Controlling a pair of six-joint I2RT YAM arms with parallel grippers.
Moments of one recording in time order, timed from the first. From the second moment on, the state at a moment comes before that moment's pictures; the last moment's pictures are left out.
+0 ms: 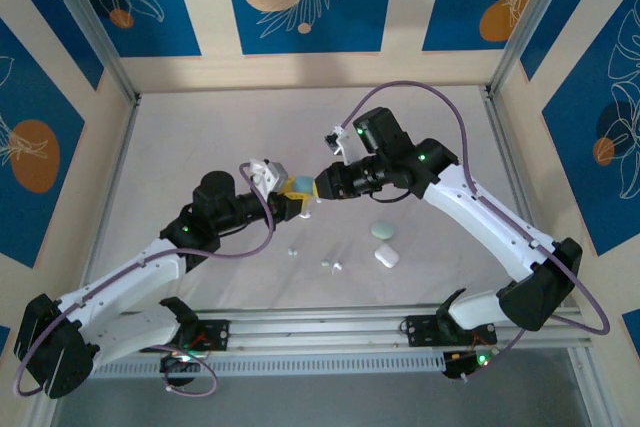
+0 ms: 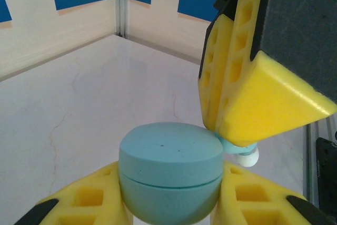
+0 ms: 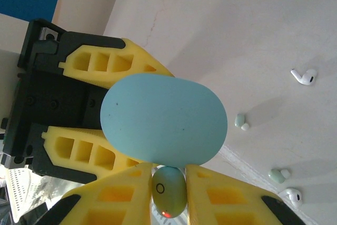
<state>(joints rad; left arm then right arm) -0.69 1.00 0.66 0.15 0.40 -0.05 0.69 1.38 1.42 -0.88 -0.53 0.48</state>
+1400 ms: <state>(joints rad) -0.69 1.00 0.66 0.18 0.48 -0.05 0.64 1.38 1.45 -0.83 -0.51 0.51</state>
